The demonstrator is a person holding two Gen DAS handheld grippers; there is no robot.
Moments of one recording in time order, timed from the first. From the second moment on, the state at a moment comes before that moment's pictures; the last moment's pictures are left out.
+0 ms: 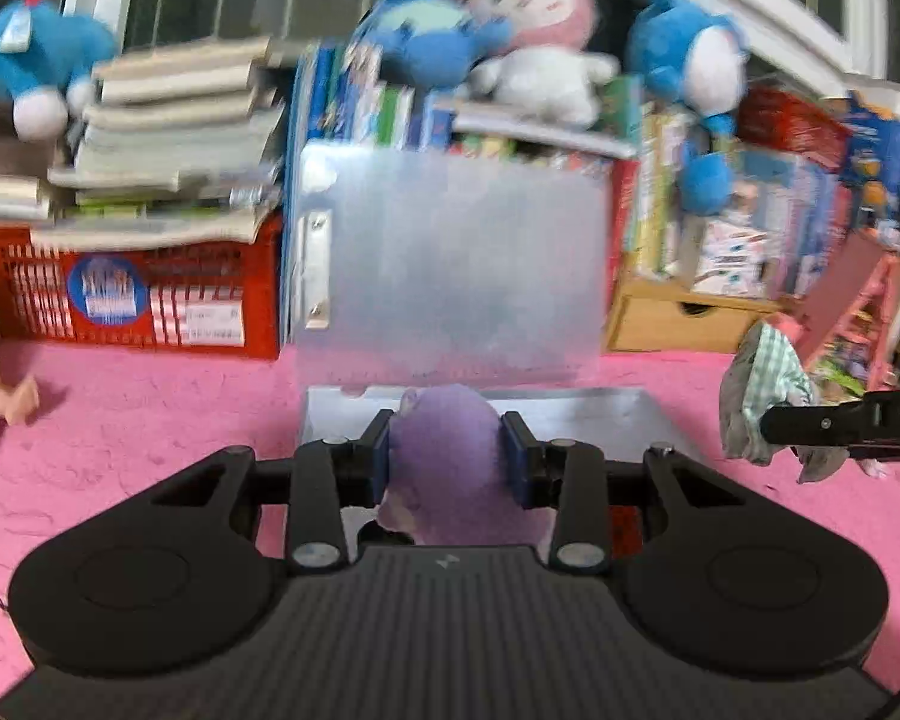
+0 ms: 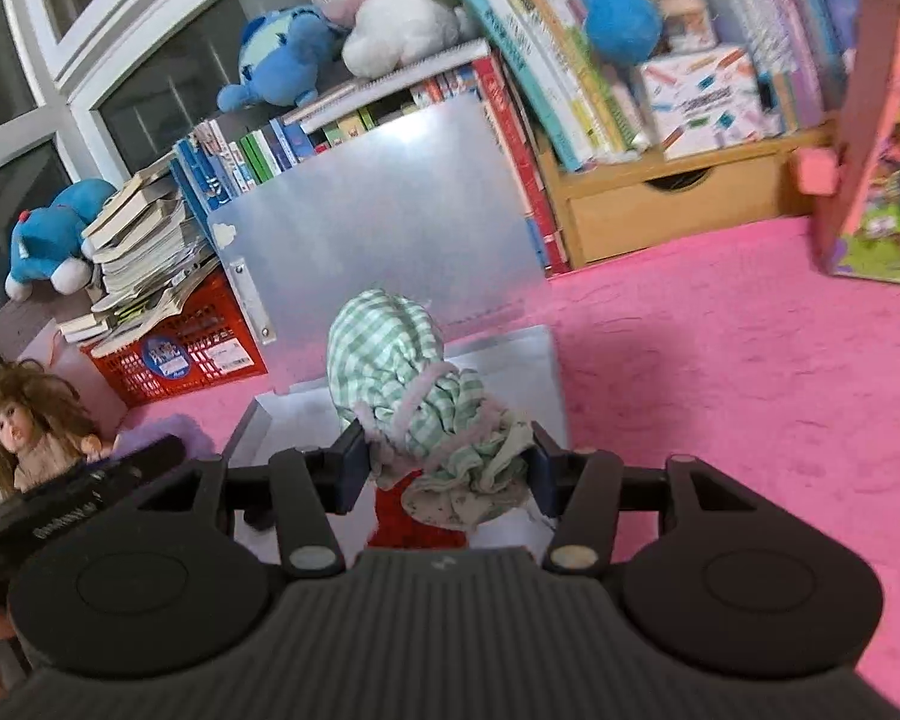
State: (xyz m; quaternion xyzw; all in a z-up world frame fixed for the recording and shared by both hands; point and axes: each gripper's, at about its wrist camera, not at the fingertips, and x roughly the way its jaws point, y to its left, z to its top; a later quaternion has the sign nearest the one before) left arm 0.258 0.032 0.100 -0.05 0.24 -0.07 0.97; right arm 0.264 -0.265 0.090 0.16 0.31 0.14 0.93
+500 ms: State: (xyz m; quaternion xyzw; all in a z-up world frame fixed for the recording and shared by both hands) left arm 0.330 0.045 0.054 -0.07 0.31 -0.03 0.95; right arm 0.326 -0.236 0.035 0.16 0.37 0.11 0.91
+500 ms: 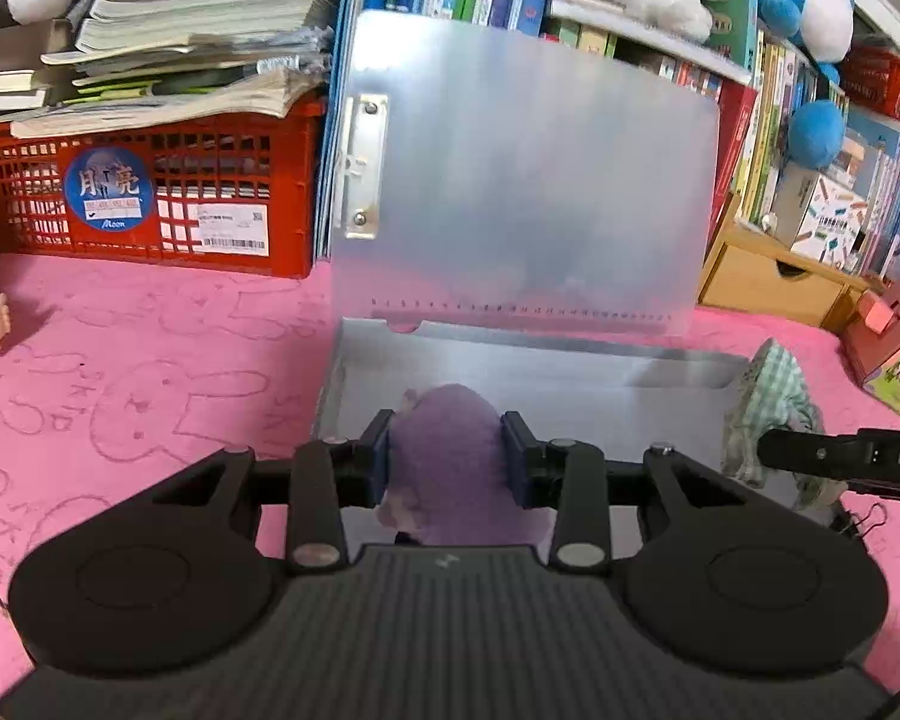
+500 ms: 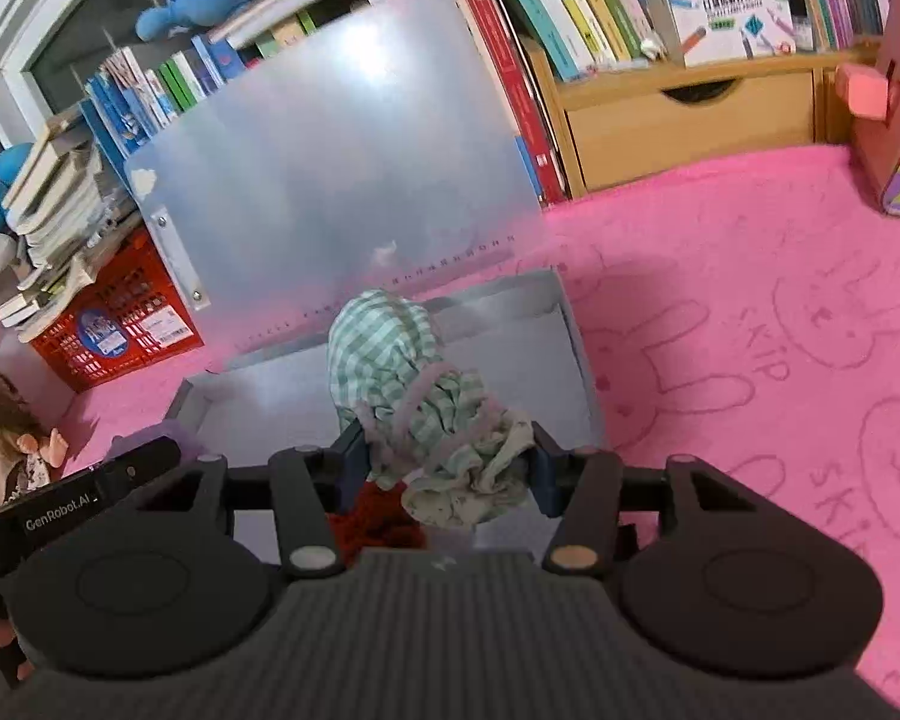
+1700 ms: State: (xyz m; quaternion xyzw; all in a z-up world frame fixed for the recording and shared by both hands) left arm 0.232 0.017 0.080 -0.01 0.26 -0.09 0.96; right arm 0.207 -0.232 0.070 0.11 0.24 0.13 0.95
